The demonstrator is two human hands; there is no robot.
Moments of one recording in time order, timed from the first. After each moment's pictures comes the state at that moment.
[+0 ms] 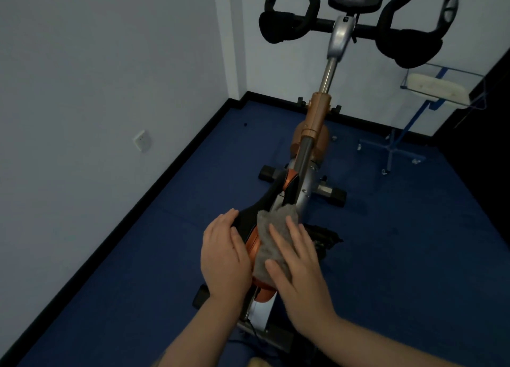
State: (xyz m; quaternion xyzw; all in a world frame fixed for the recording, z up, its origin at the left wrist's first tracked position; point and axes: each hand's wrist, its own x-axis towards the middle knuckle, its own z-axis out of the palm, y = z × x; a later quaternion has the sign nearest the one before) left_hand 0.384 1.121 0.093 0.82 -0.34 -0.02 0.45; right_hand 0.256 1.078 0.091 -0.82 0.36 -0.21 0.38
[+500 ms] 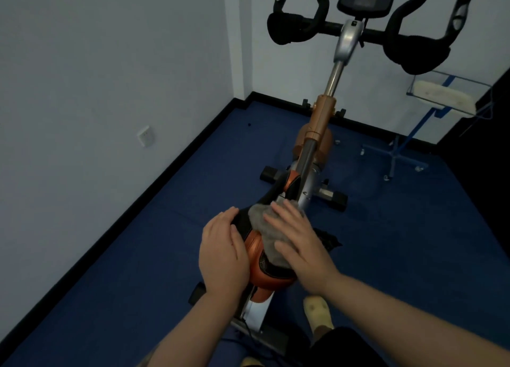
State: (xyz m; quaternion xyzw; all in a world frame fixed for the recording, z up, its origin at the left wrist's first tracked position) left_hand 0.383 1.122 0.096 0.83 -0.34 -0.01 0.45; right_hand 0.255 1.020 0.094 -0.86 0.24 -0.20 0.40
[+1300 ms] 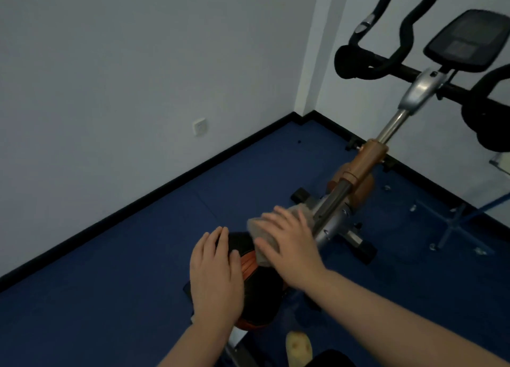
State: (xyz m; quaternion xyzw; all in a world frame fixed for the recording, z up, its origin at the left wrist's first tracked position) left_hand 0.348 1.097 0.119 0.93 -0.19 -0.04 0.30; right_hand 0.308 0.930 0.098 -0.97 0.10 -0.10 0.20
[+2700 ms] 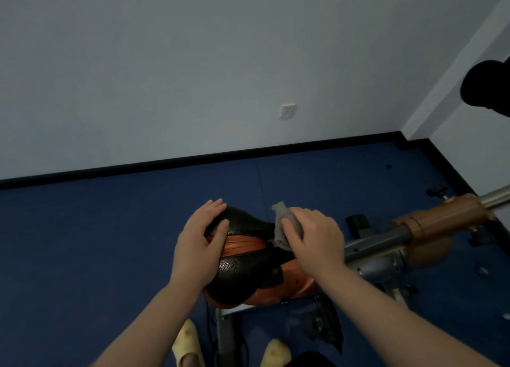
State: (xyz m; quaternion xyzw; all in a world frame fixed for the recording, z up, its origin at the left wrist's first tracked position) left_hand 0.326 1.087 0.110 0.88 0.01 0.07 0.46; right_hand 0.334 0.862 0.106 -0.97 -0.03 -0.10 0.21
